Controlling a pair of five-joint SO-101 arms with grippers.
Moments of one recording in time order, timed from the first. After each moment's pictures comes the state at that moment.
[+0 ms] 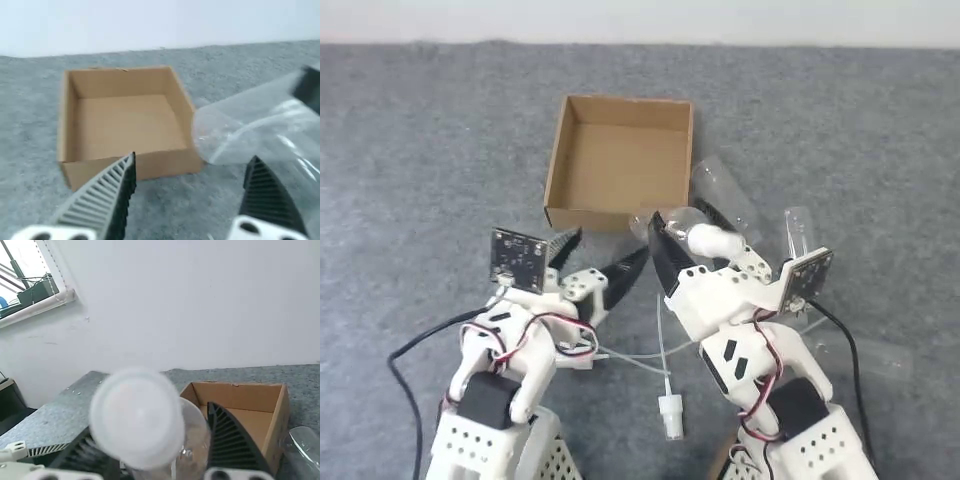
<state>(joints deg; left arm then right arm) 11.3 -89.9 82.5 45.1 11.1 -33.8 -90.5 83.5 16.8 -21.7</state>
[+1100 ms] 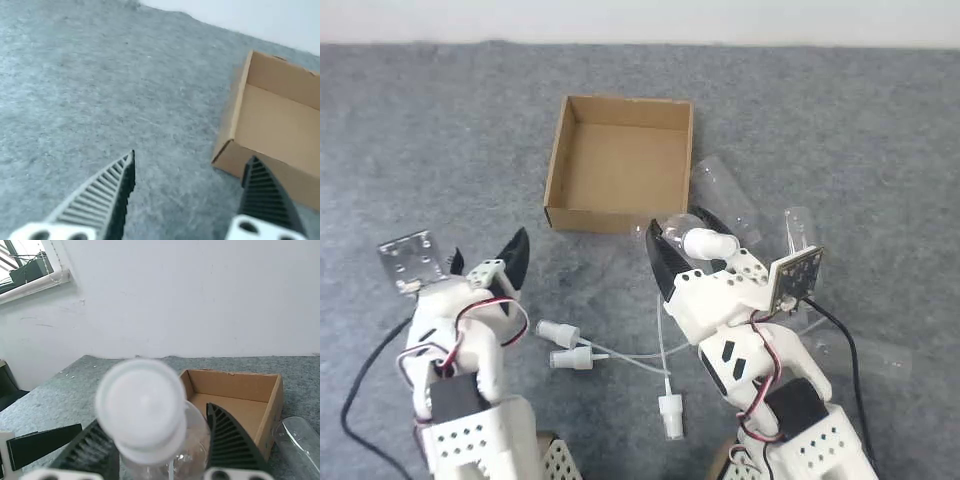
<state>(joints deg) -22.1 -89.9 86.5 47.8 12.9 -34.1 -90.5 83.5 19.8 -19.1</state>
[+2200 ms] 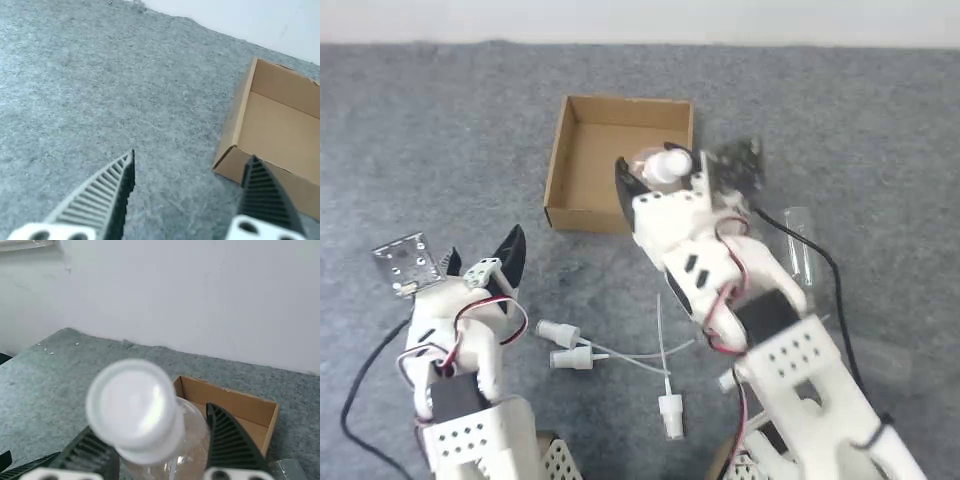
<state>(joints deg) -22.4 -89.9 87.4 46.6 13.7 -34.1 -42.7 45.4 20.0 -10.5</state>
